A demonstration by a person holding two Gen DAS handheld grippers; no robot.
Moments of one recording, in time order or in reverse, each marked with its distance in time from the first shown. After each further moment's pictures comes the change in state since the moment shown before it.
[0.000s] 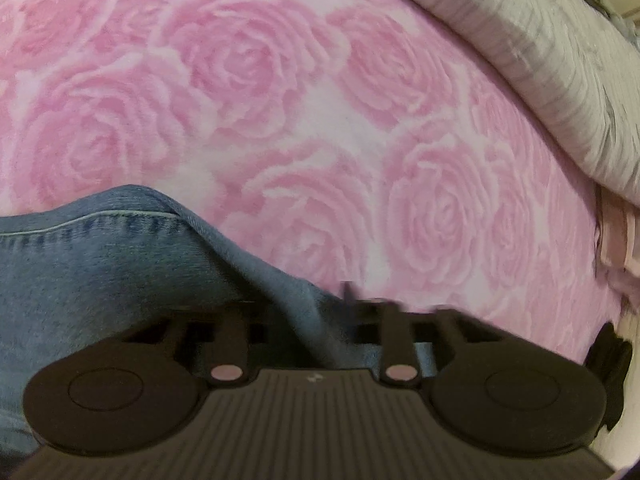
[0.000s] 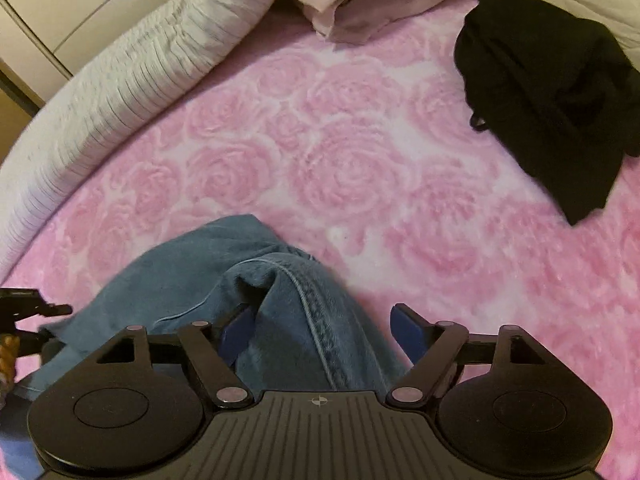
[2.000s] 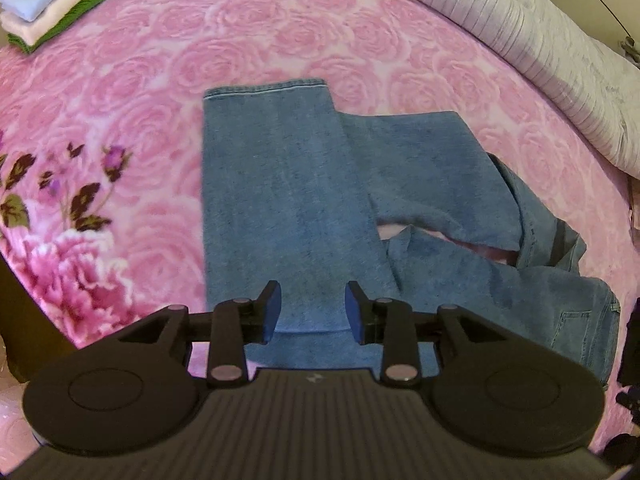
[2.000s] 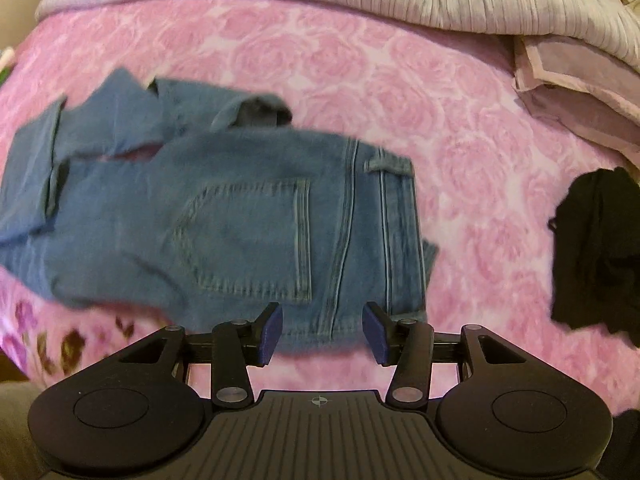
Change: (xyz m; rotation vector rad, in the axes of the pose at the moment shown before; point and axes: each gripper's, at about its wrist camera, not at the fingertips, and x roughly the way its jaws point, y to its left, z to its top) left arm -0.253 0.175 -0.209 -0.101 -0.193 0.234; right arm -0.086 0.108 -0.111 -0.794 0.155 -0.044
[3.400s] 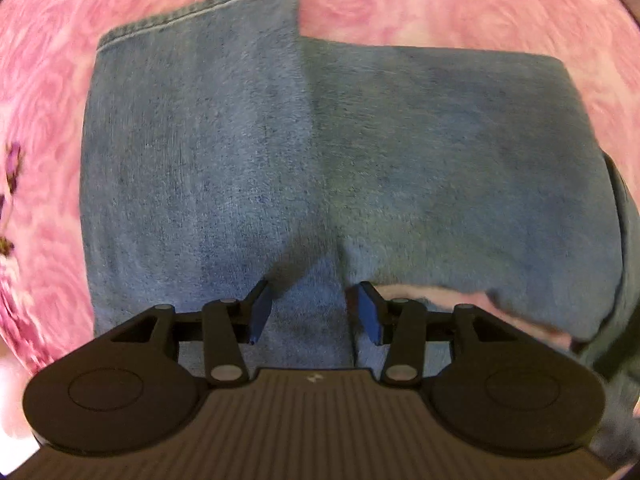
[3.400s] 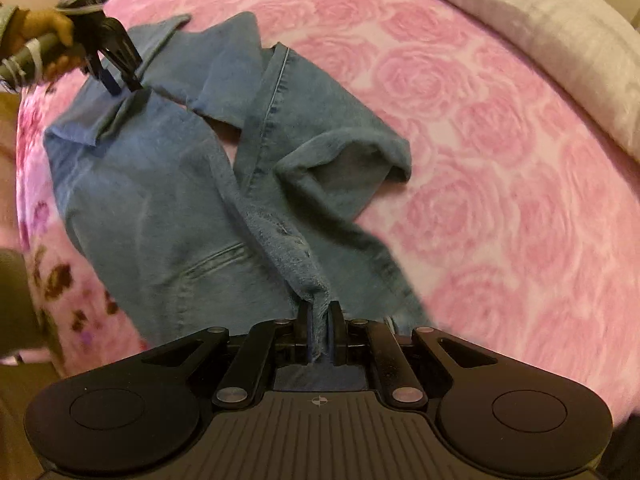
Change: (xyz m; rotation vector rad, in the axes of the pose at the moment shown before) left arm 0.182 -0.067 0.079 -0.075 0.323 0.213; right arm 0.084 0.011 0.082 -0.510 0.073 0.257
